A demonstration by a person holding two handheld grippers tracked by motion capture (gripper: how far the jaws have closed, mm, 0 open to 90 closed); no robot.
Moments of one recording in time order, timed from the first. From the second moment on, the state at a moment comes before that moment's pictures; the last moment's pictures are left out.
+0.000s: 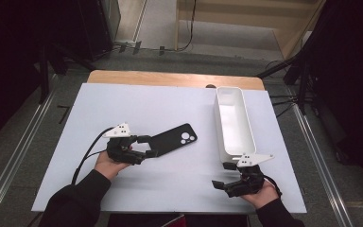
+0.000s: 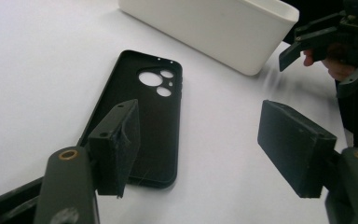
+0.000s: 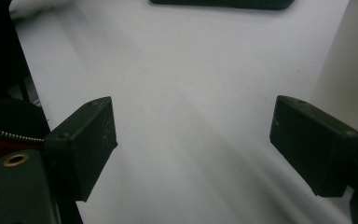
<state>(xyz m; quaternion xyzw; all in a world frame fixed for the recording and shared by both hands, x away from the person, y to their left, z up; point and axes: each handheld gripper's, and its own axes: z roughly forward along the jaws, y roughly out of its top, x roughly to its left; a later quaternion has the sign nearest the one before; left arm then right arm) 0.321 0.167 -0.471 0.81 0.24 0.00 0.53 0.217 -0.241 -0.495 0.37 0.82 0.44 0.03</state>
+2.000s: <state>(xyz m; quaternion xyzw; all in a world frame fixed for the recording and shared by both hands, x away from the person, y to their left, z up) 0.292 0.214 -0.463 0.77 0.28 0.05 0.57 0.217 -0.242 -0.495 0.38 0.81 0.44 0.04</state>
